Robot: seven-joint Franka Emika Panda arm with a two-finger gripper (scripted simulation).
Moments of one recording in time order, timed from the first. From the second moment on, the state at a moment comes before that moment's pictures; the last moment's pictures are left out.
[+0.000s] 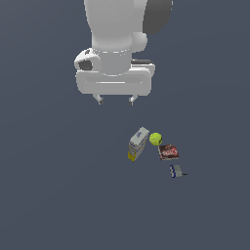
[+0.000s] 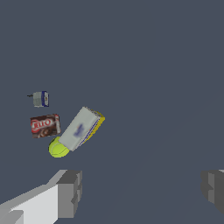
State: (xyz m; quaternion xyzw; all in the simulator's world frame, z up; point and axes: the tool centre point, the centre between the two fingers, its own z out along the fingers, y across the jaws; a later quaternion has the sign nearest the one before) arm -0.005 -0.029 0.337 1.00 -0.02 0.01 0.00
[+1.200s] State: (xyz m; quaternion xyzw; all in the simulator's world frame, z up) arm 0.005 -0.003 0.292 0.99 -0.13 0.01 0.00
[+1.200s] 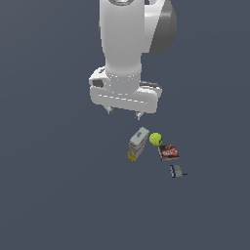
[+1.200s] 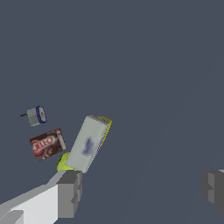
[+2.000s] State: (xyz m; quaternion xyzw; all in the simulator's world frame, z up) arm 0.012 0.043 0.224 0.96 -0.28 0.00 0.00
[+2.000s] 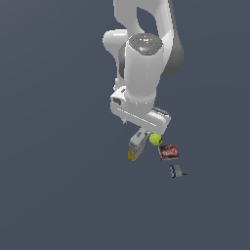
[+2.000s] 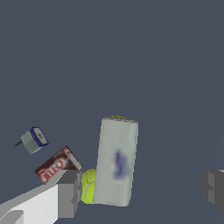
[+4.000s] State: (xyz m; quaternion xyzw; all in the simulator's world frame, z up) arm 0.011 0.058 0.153 0.95 -0.32 0.00 0.00
